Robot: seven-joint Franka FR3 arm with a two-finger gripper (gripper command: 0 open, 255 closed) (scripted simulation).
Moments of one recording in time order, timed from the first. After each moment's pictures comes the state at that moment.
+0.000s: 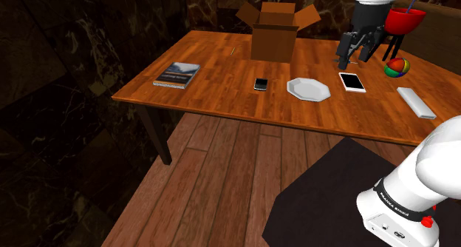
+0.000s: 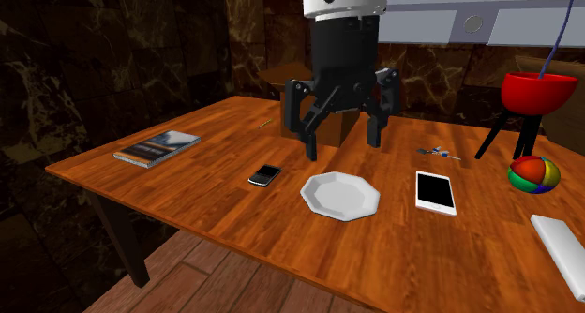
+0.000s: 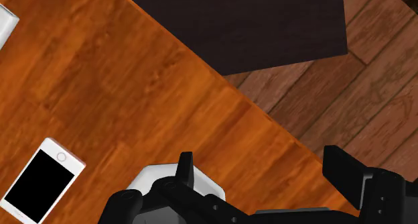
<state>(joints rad) -0.01 -0.74 -0.05 -2.35 -0.09 1.54 0.09</state>
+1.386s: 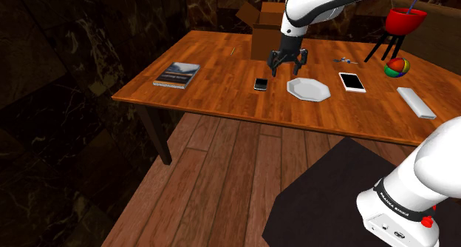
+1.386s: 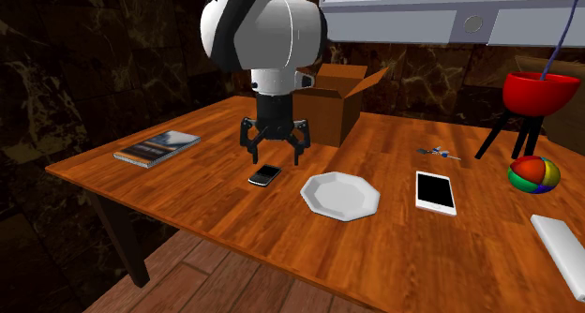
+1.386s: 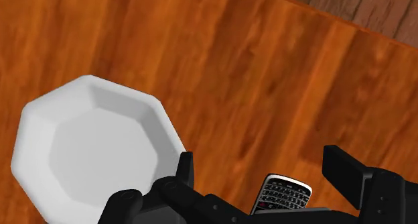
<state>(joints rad) -0.04 -0.08 -0.01 -2.11 0.02 2.00 0.43</state>
